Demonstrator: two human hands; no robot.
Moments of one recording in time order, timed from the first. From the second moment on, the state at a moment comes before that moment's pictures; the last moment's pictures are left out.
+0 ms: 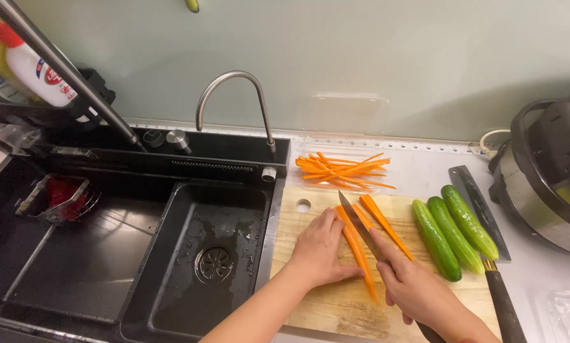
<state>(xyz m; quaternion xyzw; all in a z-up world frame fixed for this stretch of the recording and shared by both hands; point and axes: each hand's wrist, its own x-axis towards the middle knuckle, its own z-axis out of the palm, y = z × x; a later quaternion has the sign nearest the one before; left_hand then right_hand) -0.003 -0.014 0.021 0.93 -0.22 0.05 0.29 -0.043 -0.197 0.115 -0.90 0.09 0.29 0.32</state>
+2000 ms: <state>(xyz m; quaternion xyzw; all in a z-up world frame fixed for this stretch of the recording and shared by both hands) -0.003 -0.019 0.006 0.95 -0.18 0.00 0.25 -0.033 -0.197 0.126 -0.91 0.05 0.31 0.27</state>
